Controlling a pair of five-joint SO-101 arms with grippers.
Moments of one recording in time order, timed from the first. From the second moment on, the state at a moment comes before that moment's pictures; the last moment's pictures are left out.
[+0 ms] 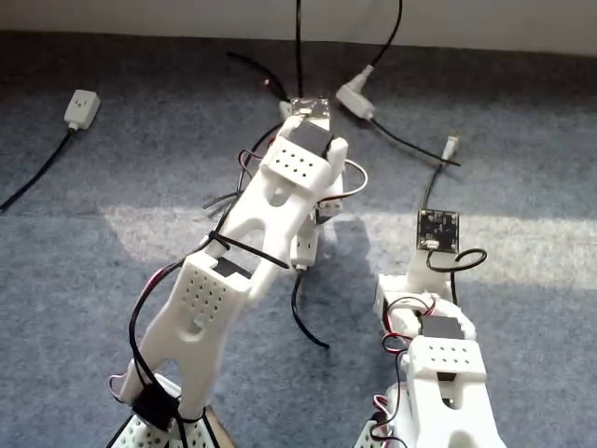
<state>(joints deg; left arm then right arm) 24.0 57.6 -53.7 100.1 34.1 -1.6 -52.5 83.0 30.6 -0.9</state>
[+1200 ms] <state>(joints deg) 26.5 53.5 -35.9 100.0 34.1 1.7 -52.5 83.0 29.1 -0.9</state>
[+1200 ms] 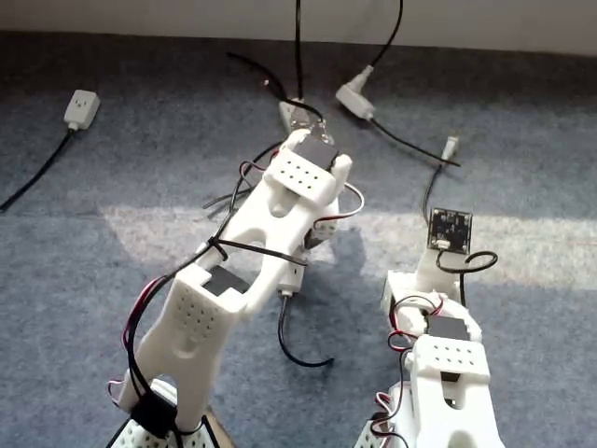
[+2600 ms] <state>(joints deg) 24.4 45.2 -27.8 98.8 34.3 1.7 -52.5 83.0 29.1 -1.0</state>
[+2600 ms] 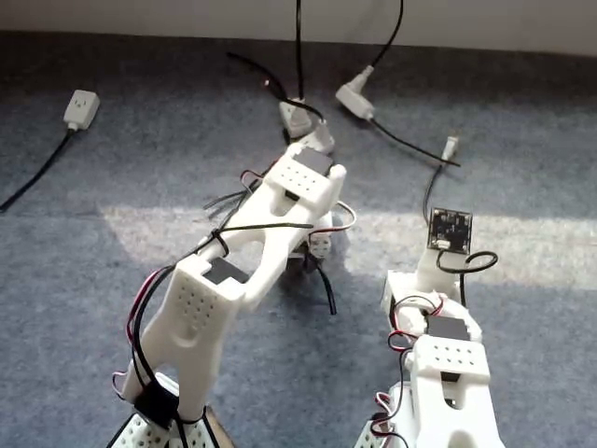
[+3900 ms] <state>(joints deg) 8.0 46.0 -71.0 85.7 18.5 1.7 -52.5 83.0 29.1 -1.0</state>
